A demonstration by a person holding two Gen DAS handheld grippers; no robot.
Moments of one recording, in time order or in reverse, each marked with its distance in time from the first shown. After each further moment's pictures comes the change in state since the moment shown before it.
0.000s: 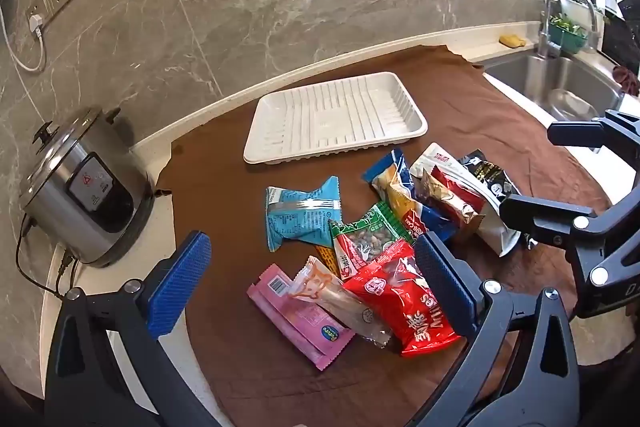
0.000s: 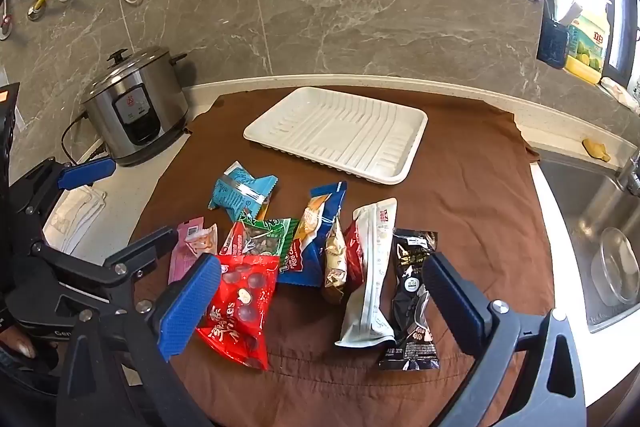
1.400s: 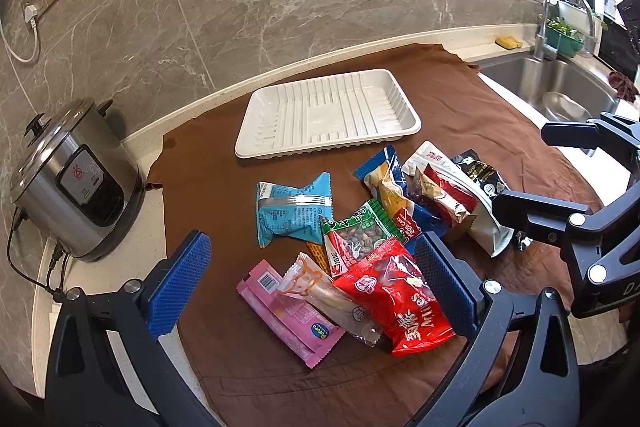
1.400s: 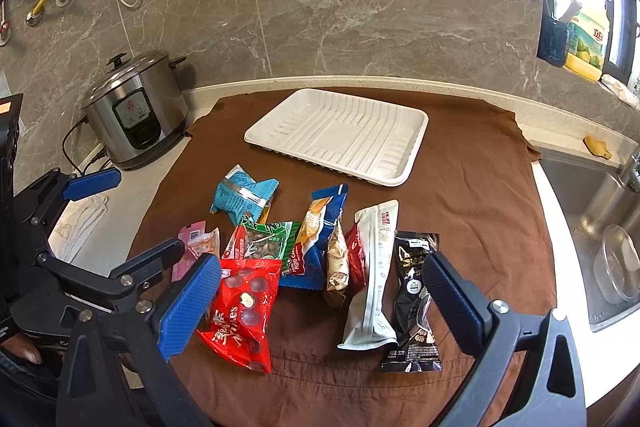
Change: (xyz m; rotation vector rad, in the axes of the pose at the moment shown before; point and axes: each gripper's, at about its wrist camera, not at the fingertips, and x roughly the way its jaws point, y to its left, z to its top) left arm 0.005 -0.004 0.001 -0.003 0.018 -0.030; right arm -0.001 -0.001 0.004 0.007 -0.003 0.010
